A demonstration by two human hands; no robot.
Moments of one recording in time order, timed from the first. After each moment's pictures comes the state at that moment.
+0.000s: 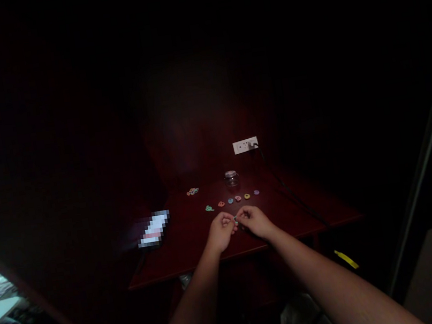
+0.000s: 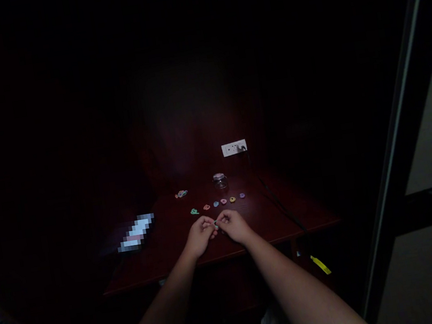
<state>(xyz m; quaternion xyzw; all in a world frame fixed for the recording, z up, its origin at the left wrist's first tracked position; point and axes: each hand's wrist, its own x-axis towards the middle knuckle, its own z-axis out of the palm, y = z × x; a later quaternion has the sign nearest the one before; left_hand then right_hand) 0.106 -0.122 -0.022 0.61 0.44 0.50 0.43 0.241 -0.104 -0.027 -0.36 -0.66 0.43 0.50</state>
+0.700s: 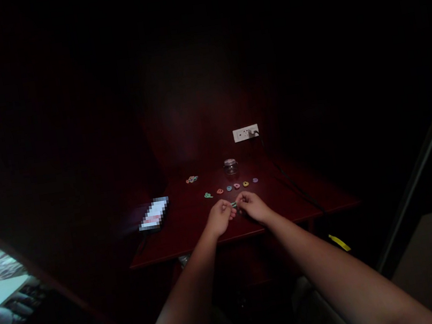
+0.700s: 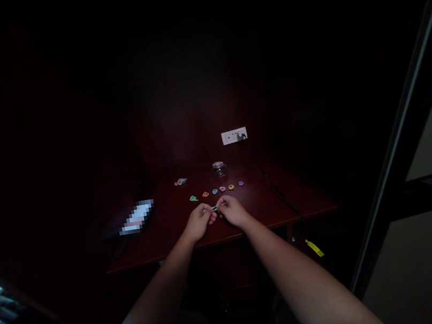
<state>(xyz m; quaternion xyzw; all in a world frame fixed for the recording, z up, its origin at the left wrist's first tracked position) 0.104 -0.120 -0.024 0.63 0.45 0.47 0.42 0.243 -0.098 -0.032 -0.35 -0.63 0.47 0.51</state>
